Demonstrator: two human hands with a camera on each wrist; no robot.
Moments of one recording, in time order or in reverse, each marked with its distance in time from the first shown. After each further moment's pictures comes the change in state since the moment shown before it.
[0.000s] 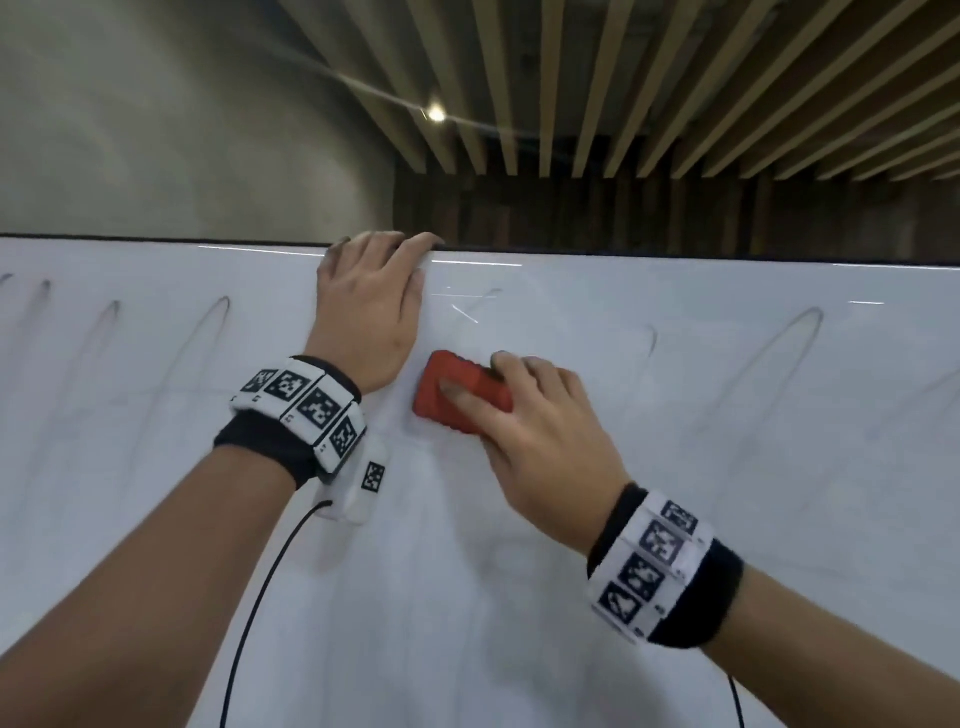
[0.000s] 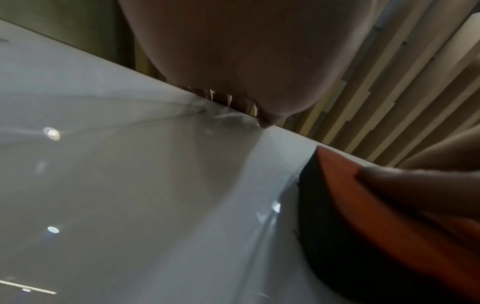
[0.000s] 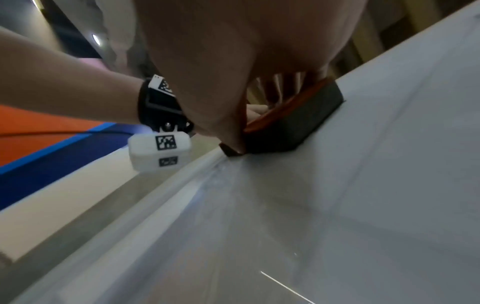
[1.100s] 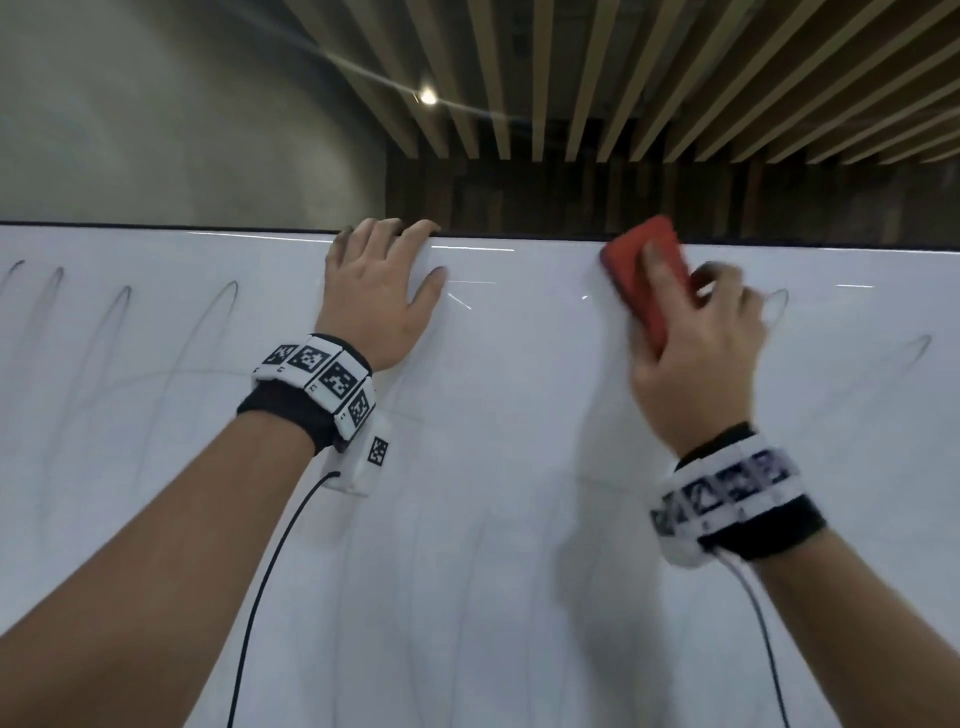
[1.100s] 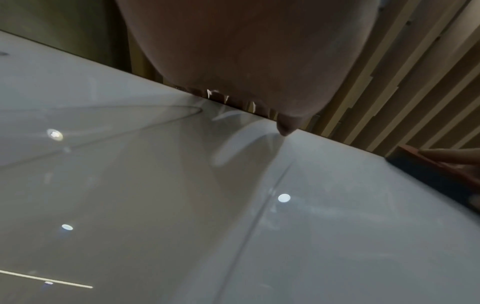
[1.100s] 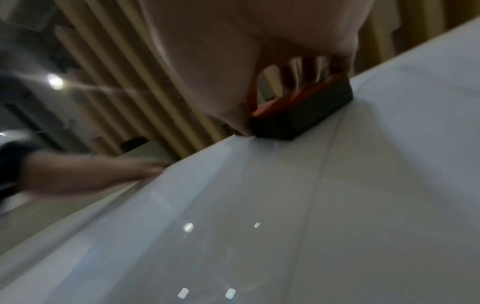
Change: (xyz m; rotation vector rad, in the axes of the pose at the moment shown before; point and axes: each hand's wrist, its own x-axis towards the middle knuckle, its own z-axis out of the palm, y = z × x) left_hand 0.000 0.010 -0.004 -0.012 -0.101 -0.073; right_hand -0.013 0.089 -0.042 -0.129 0.265 0.485
